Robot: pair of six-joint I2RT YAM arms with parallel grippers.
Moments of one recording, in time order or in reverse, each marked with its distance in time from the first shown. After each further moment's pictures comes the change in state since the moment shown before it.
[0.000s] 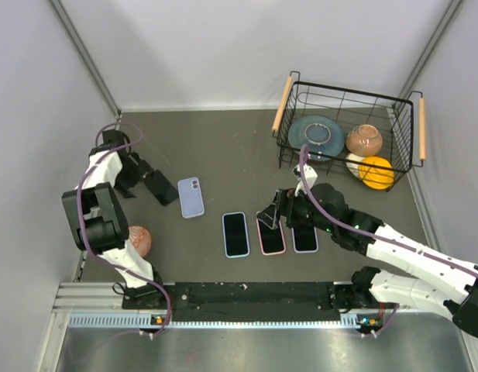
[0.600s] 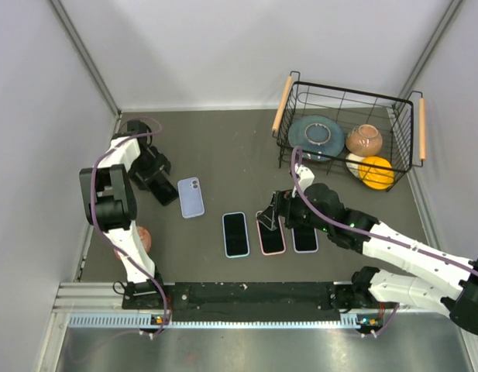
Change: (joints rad) left arm -0.153 0.223 0.202 -0.065 -0.047 -0.086; right arm 0.000 0.044 0.000 -0.021 0.021 -0.035
